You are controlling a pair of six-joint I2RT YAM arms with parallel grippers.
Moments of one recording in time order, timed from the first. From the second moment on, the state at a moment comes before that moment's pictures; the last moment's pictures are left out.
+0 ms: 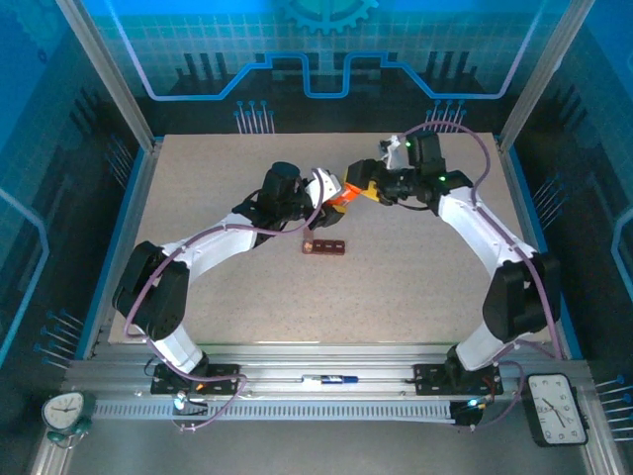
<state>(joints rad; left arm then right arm) -0.52 1.67 1.16 0.06 0.41 0.37 0.27 1.58 1.37 -0.45 -0.71 0.65</state>
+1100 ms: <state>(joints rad) -0.47 1.67 1.35 -0.24 0.75 0.28 0.18 1.73 1.83 -0.97 -0.93 -0.04</state>
